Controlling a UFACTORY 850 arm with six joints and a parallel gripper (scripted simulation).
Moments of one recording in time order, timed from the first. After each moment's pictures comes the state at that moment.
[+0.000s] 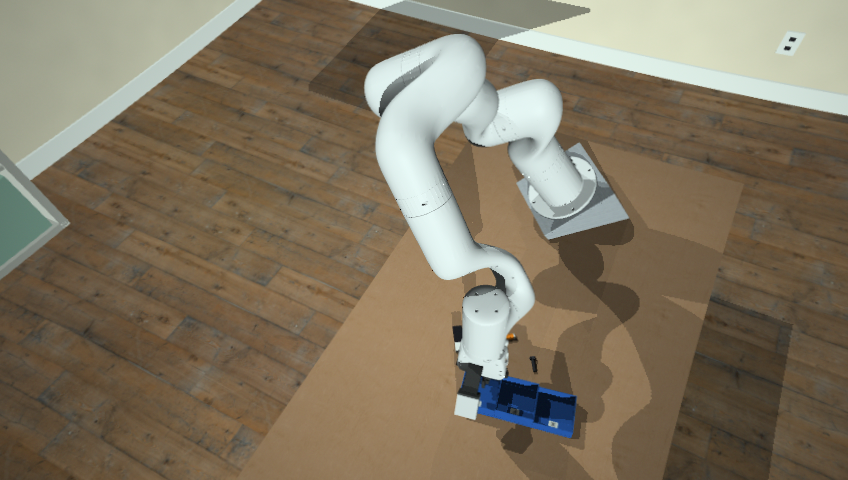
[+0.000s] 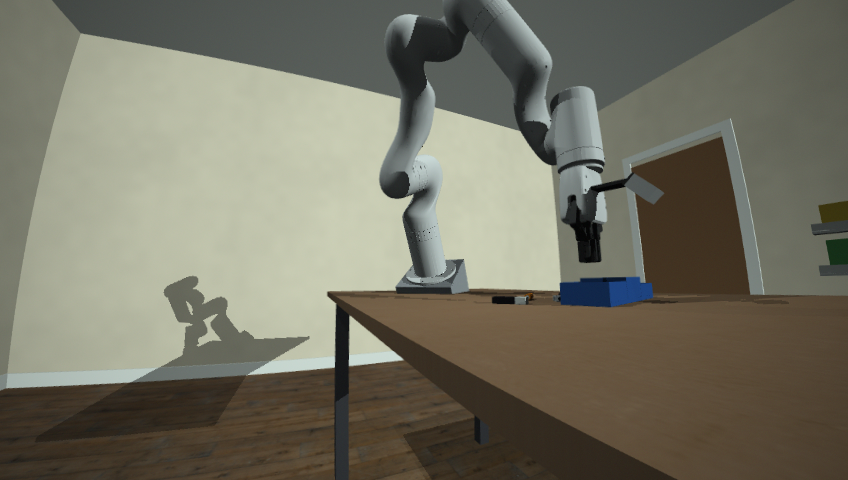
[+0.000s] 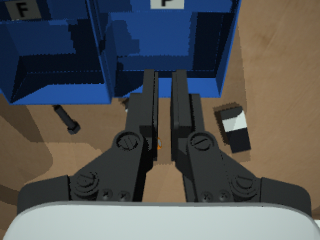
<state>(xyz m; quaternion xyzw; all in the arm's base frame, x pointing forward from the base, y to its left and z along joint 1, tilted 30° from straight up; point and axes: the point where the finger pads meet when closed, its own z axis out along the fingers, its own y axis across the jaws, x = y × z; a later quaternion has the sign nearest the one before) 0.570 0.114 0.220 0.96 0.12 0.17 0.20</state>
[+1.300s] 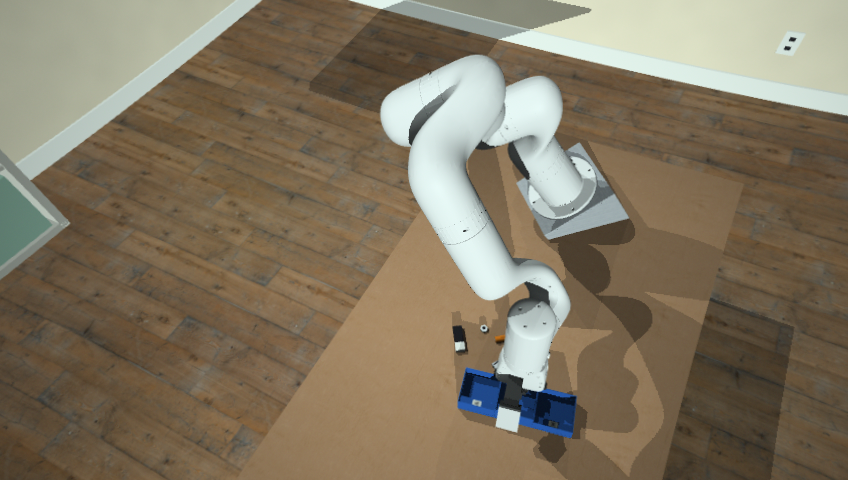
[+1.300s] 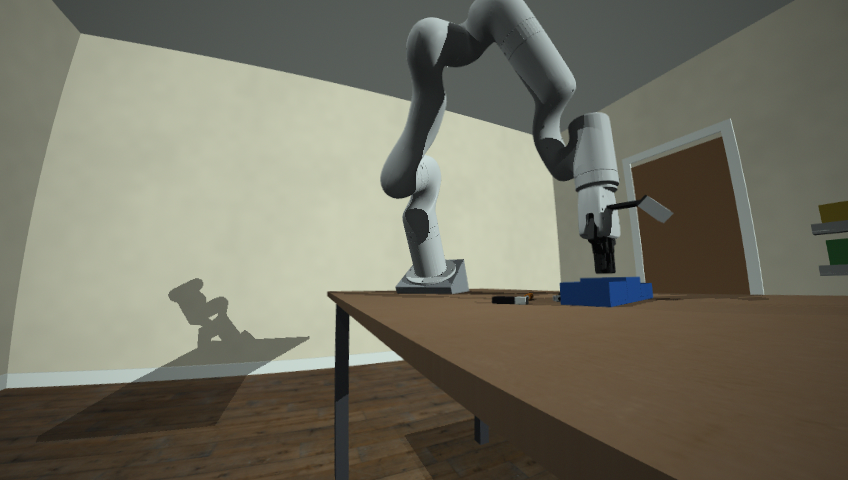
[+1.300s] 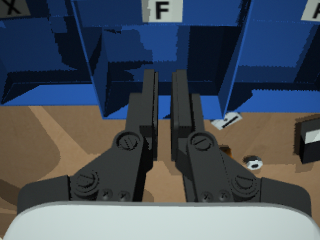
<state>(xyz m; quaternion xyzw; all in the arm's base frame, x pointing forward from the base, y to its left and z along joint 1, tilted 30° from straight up) 0.558 0.177 0.167 0.96 0.12 0.17 0.20</state>
